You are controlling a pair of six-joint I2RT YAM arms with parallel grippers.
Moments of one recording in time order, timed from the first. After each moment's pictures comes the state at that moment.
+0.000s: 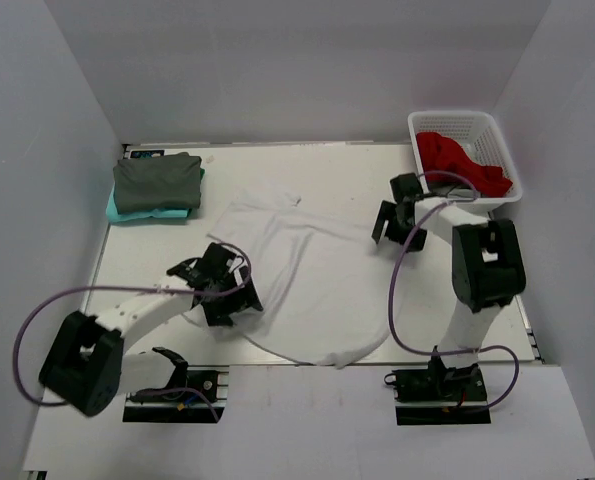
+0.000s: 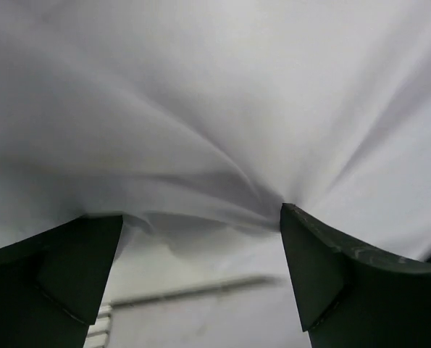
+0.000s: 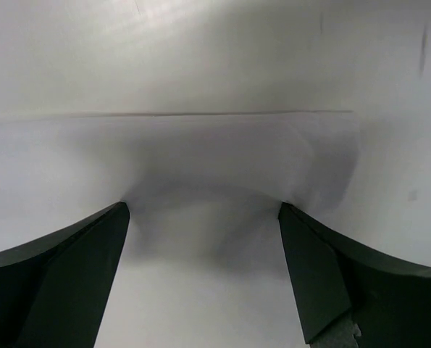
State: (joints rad) left arm -0.50 1.28 0.63 -0.59 0.06 -0.84; right arm 0.24 1.79 1.12 -0.54 0.12 0.49
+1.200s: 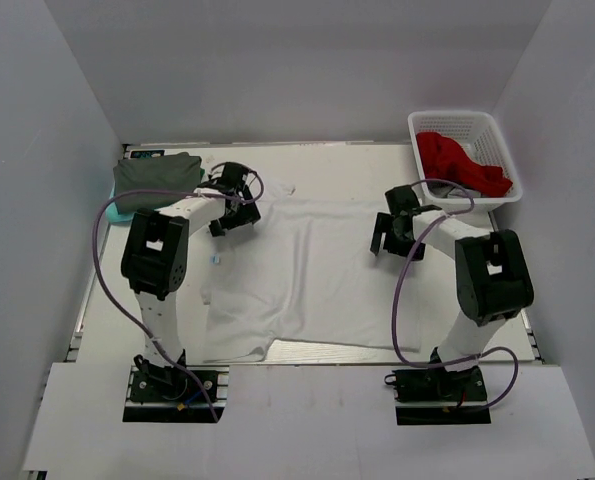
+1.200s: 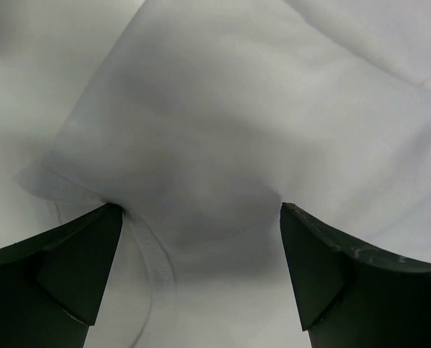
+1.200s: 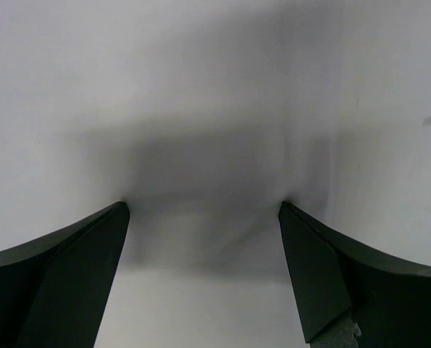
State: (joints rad) left arm -0.32 1.96 1.32 -0.49 -0.24 -0.65; right arm 0.29 1.69 0.99 -0.50 0.15 0.43
